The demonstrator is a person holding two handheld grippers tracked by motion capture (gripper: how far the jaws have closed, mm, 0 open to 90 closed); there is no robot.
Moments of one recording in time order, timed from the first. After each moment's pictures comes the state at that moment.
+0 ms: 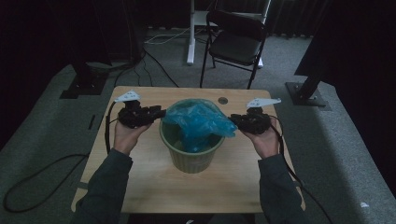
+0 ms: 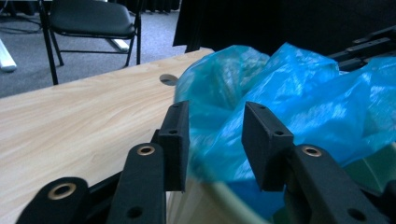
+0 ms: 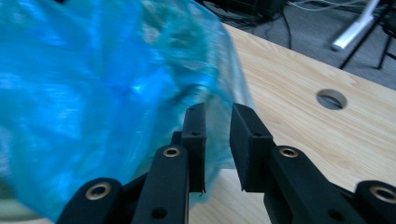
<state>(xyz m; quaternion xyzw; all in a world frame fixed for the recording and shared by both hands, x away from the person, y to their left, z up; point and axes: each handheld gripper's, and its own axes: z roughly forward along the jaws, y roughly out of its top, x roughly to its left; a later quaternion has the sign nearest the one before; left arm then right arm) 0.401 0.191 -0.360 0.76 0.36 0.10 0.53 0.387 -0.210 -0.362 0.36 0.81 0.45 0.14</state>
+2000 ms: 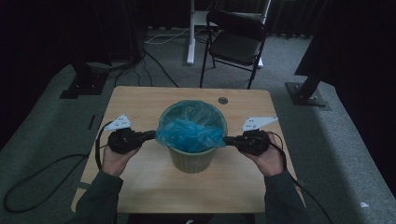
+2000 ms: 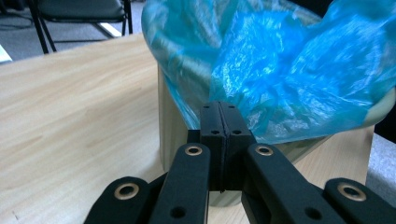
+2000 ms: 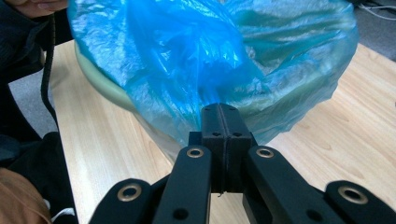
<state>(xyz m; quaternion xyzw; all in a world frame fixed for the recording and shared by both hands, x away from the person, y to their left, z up) 0.339 0.220 -0.401 0.78 0.33 0.10 0.51 0.334 -0.201 -0.371 0.25 0.86 0.44 0.09</state>
